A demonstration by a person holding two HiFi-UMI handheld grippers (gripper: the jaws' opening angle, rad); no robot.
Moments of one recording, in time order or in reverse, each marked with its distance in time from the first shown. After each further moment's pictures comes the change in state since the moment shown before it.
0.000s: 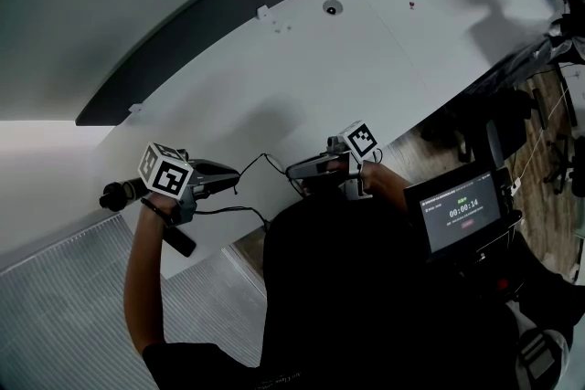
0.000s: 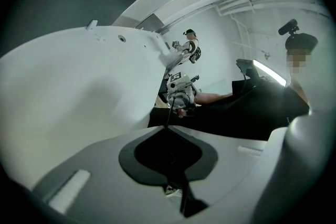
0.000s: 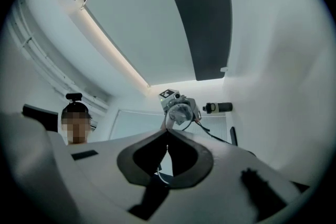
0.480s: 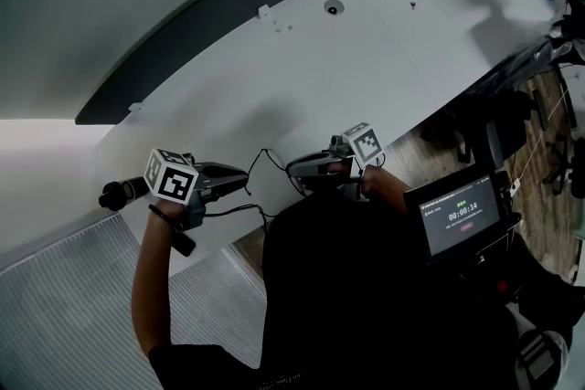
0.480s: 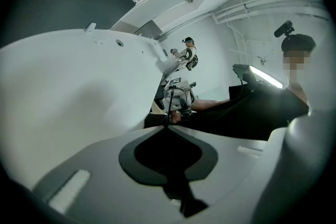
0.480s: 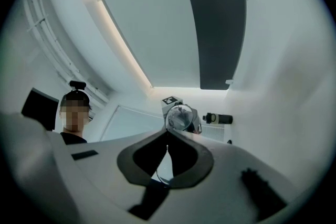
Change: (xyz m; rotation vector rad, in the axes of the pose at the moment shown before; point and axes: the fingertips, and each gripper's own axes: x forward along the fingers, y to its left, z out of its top) left arm 0.011 -0.016 0.009 -0.003 -0.083 -0.038; right arm 0.004 0.017 0.010 -0.151 -0.048 0.001
